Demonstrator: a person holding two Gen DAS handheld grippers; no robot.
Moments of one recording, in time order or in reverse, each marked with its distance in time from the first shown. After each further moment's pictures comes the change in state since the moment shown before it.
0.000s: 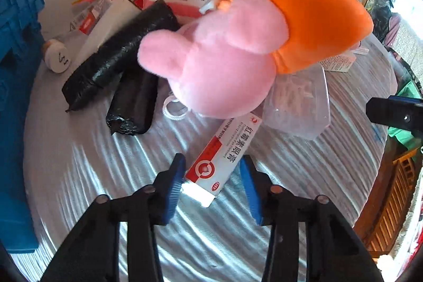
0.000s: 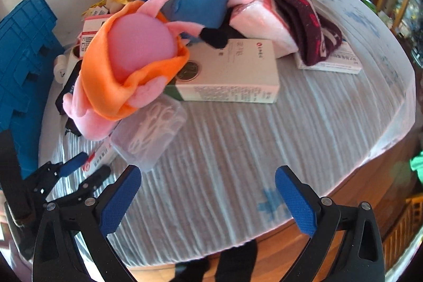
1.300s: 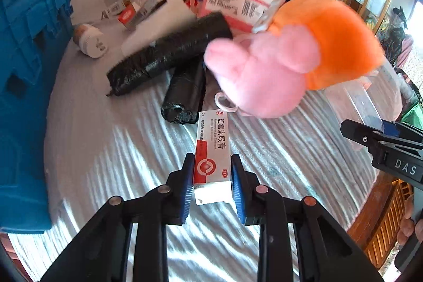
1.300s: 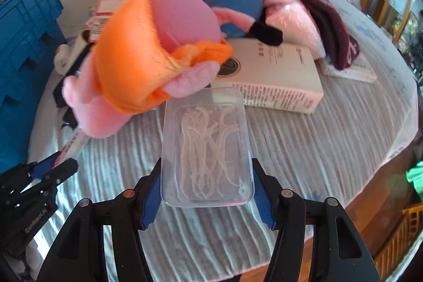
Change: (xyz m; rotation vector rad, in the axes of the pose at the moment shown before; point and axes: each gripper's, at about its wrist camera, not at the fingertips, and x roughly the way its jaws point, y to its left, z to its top) left arm -0.057 0.022 -0.024 -0.117 -0.037 0.063; right arm 0.018 0.029 -0.012 -0.055 -0.076 -0.045
